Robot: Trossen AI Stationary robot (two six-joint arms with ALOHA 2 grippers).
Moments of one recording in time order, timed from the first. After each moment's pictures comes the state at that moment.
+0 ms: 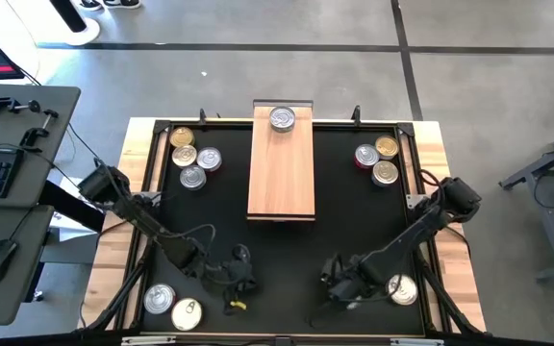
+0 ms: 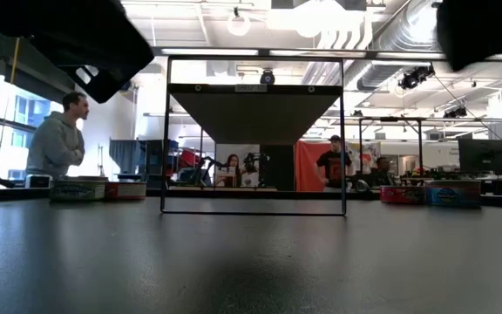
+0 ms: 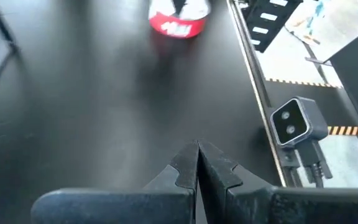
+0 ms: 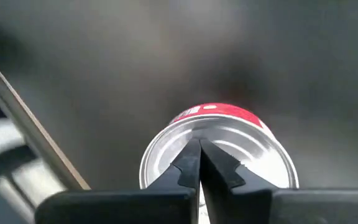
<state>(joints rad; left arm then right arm) -0.66 1.70 0.89 0.19 -0.36 -0.55 0.66 1.82 1.19 -0.66 0.01 1.27</state>
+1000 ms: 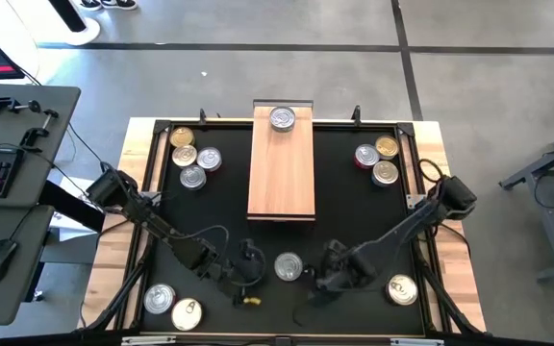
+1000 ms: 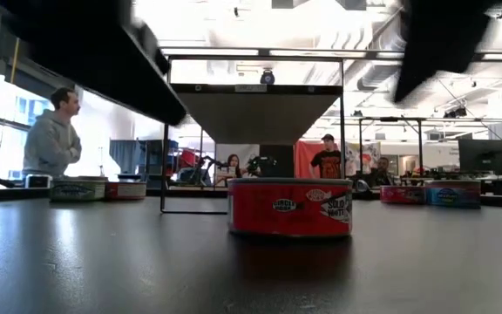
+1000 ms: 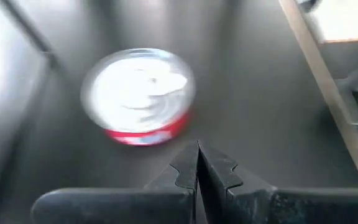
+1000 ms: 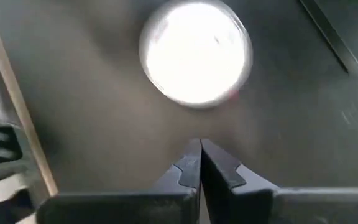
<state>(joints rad) -0.59 1.77 0.97 0.02 -0.43 -0.38 0.60 1.83 1.35 -0.73 0.29 1.07</state>
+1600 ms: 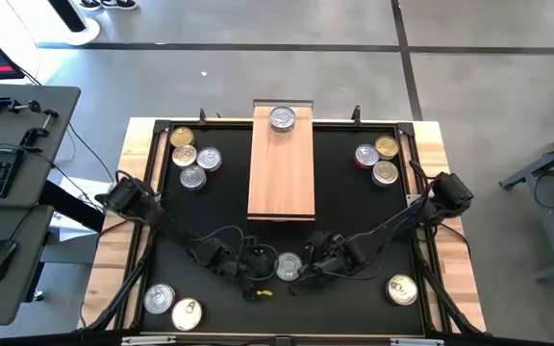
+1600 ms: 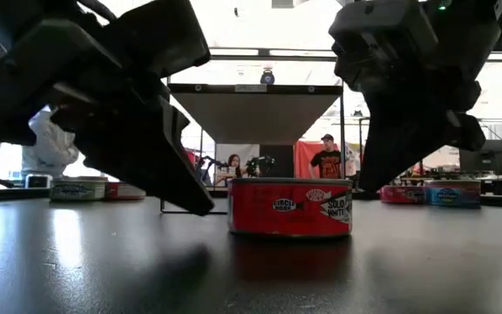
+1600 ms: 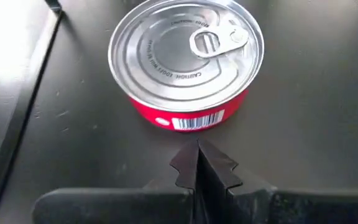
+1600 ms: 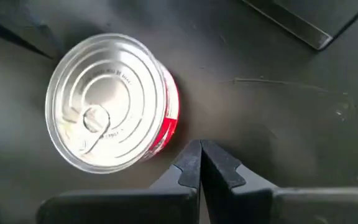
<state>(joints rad) -0.54 1.93 0.97 0.10 -0.41 -0.36 0.51 1.83 1.11 -0.44 0.33 1.31</state>
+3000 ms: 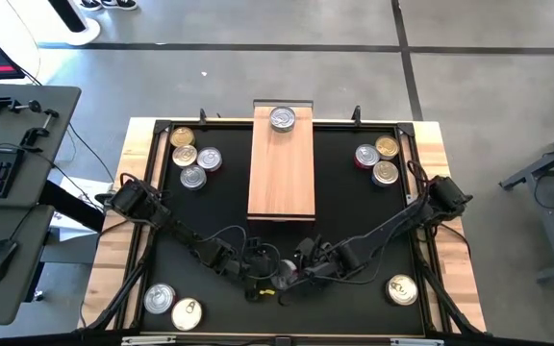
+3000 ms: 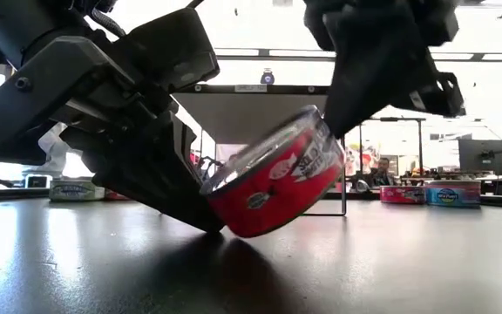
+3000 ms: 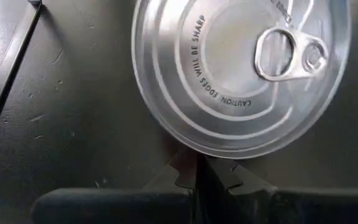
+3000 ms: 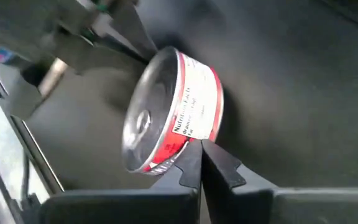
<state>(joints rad) -0.51 1.99 0.97 0.17 -0.37 -0.37 0.51 1.89 1.31 -0.46 0.28 1.28</state>
